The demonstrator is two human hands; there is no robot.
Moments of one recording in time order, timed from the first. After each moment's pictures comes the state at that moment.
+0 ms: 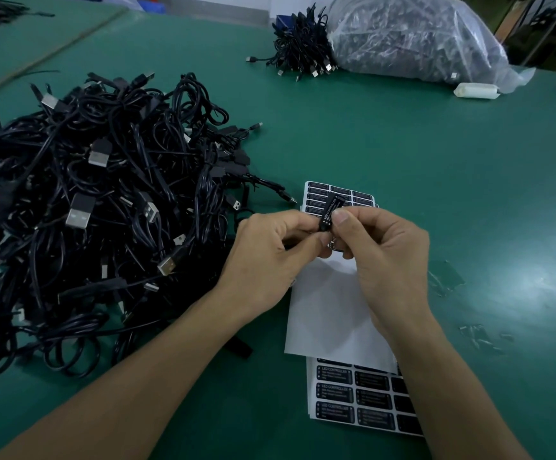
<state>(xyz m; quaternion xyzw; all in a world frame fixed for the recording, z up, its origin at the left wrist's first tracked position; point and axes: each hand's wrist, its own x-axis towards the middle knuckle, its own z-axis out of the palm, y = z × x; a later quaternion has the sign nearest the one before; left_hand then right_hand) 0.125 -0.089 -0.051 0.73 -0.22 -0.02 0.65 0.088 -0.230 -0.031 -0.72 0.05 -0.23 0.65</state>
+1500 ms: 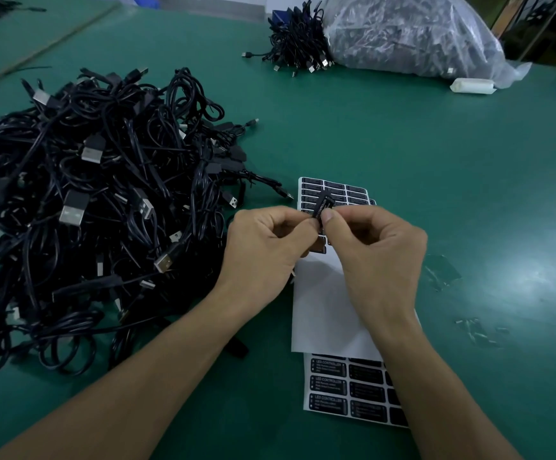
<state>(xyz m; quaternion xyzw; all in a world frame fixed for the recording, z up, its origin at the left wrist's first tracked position) 0.118 -0.096 -0.041 0.71 -0.14 0.00 0.69 0.084 -0.219 -0.030 -0.74 0.04 -0.30 0.60</state>
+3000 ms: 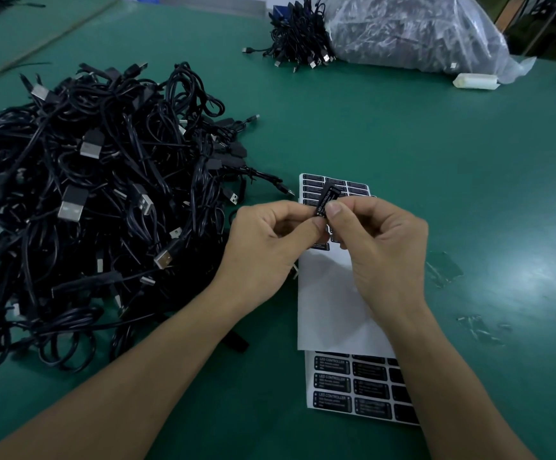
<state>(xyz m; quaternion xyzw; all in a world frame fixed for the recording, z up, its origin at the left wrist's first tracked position) 0.121 -0.093 -0.045 0.65 -0.20 -0.02 0.73 0.085 -0.227 -0.028 -0.74 0.01 -0.25 0.63</state>
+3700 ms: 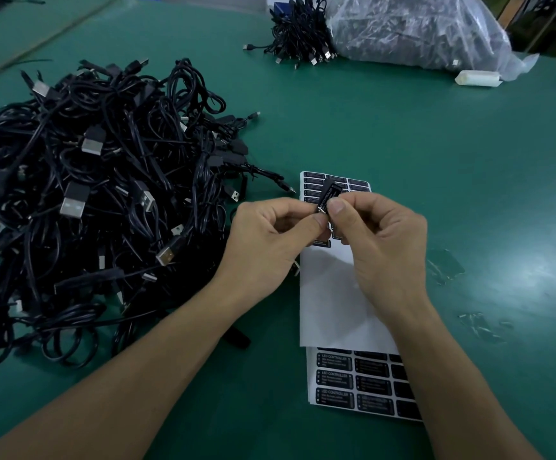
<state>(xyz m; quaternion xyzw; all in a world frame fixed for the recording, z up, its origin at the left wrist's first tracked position) 0.121 -0.094 -0.045 0.64 -0.20 -0.01 0.74 0.086 -0.229 -0.029 -0.74 -0.04 -0.24 0.63</state>
